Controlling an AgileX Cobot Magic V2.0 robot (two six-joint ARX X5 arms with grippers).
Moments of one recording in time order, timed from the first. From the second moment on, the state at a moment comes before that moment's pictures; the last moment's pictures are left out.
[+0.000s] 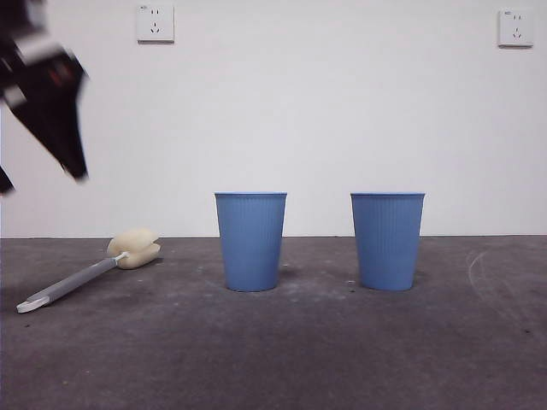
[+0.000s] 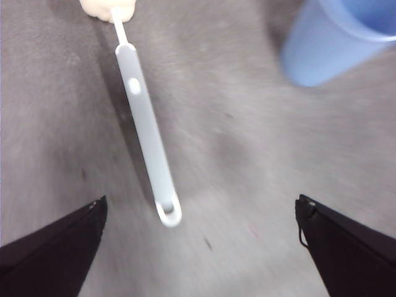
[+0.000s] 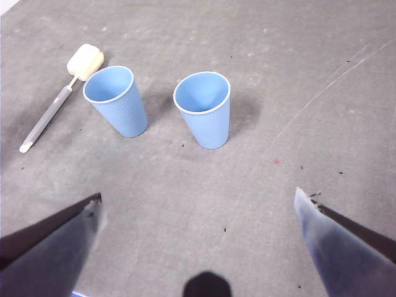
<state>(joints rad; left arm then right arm) -0.19 1.27 0.92 -0.60 0.14 0.03 -0.07 0.58 1.00 -1.02 -0.43 -0.13</state>
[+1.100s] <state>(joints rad) -0.23 1.66 0.93 -0.41 0.00 -0.01 -0.07 0.61 1.00 -1.03 -0.43 -0.13</state>
